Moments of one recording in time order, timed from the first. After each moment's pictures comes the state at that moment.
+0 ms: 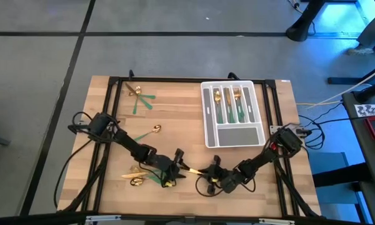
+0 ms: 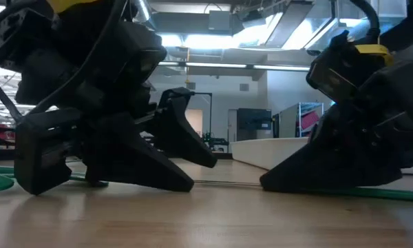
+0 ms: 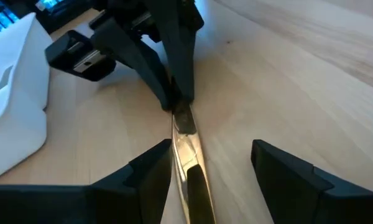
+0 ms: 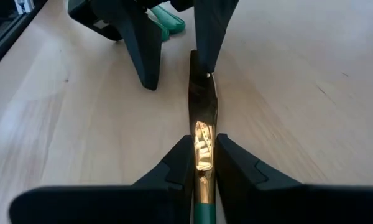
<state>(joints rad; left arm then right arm) -0.39 2.02 0.74 0.73 -0.19 0.33 0.63 2.14 0.77 0.72 0.67 0.62</state>
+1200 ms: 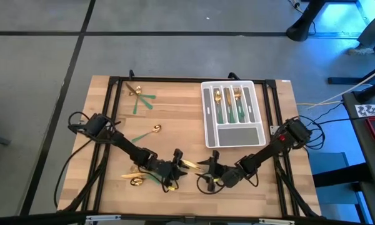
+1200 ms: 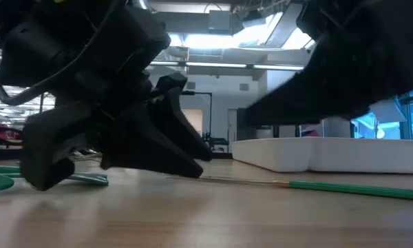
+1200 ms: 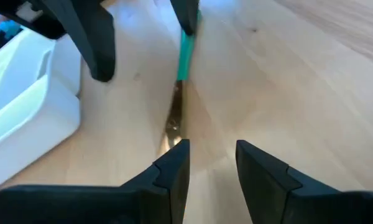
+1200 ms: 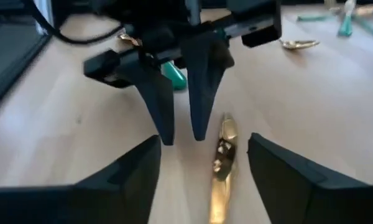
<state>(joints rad) -0.47 1.98 0.80 0.60 -0.40 0.30 0.62 1.92 0.77 0.67 0.68 0.36</state>
